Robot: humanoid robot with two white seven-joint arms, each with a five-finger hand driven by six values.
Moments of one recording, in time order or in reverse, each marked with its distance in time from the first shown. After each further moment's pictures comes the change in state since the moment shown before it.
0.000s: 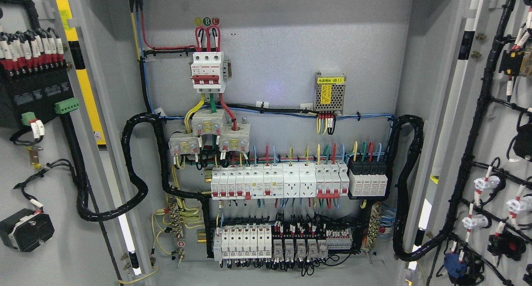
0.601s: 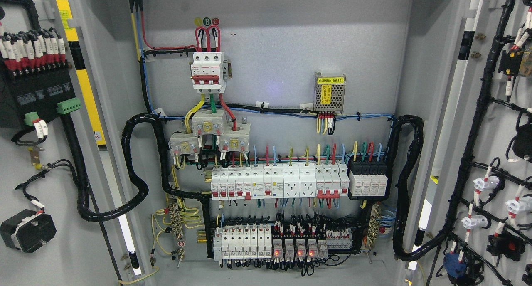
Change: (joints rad) left arm 0.008 -0.011 -0.036 -0.007 -0.016 -0.001 0.000; right arm -0.007 -0.006 0.005 0.000 0.004 0.000 0.000
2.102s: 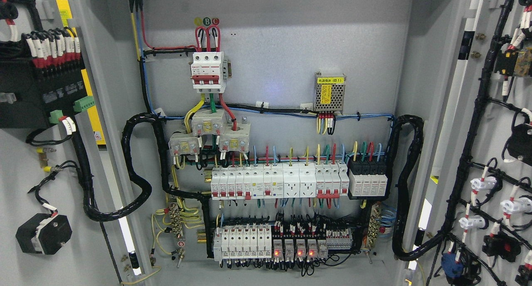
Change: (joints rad) left arm 0.040 -0.003 -0.113 -0.122 -0.148 -0.018 0.123; right arm -0.015 -0.008 0.038 -0.007 0.035 -0.003 0.000
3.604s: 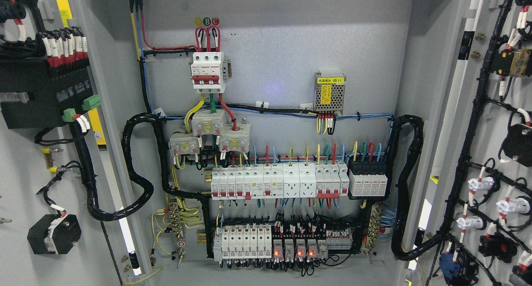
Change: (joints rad) left arm -0.008 0.011 -0.122 -0.062 -0.028 0.002 0.038; right arm -0.015 -0.040 0.036 -0.009 0.026 0.005 0.000
